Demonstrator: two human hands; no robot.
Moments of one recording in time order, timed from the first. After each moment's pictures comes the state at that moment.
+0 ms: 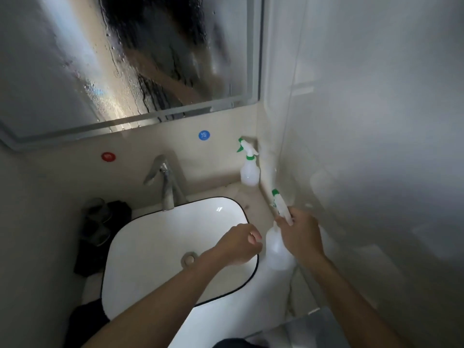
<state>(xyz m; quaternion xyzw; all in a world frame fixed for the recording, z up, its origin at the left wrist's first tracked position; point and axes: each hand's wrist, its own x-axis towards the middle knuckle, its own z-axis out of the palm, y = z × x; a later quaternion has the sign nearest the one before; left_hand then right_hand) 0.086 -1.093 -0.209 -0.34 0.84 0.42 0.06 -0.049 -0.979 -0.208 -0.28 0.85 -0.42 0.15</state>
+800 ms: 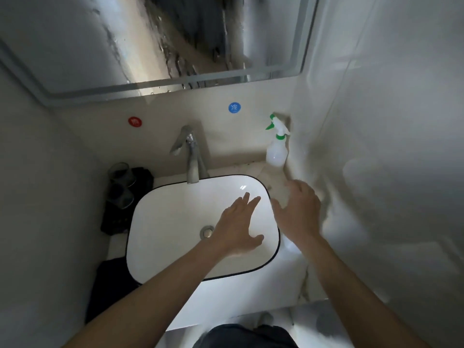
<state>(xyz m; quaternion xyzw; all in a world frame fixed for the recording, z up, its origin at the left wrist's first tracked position) 0.140 -1.115 -0.229 -0.33 0.90 0.28 0.04 -0.010 -1.038 -0.209 -0.39 0.88 -0.27 0.07</state>
